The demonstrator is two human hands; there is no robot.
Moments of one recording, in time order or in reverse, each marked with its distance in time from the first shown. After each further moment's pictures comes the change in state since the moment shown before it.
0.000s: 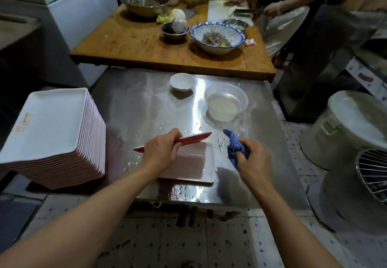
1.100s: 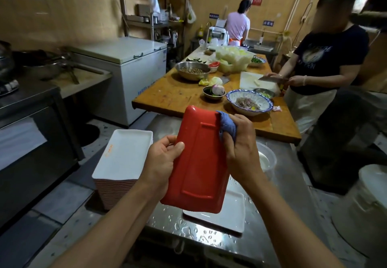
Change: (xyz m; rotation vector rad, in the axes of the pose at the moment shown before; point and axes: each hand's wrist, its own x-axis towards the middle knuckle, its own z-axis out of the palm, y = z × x) left_hand -0.034 0.028 -0.193 -1.395 0.274 -0.415; right_hand 0.004 -0.205 -0.008 0.253 0.069 -0.669
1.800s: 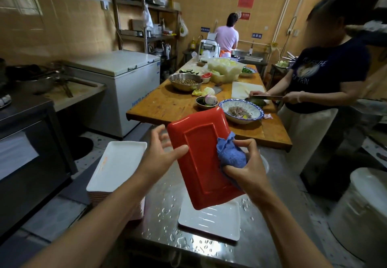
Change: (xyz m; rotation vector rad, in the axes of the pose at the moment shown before) left_hand 0.026 0.014 -0.005 0.522 -0.073 0.099; right_hand -0.022 0.003 -0.038 0.448 -0.113 0.377
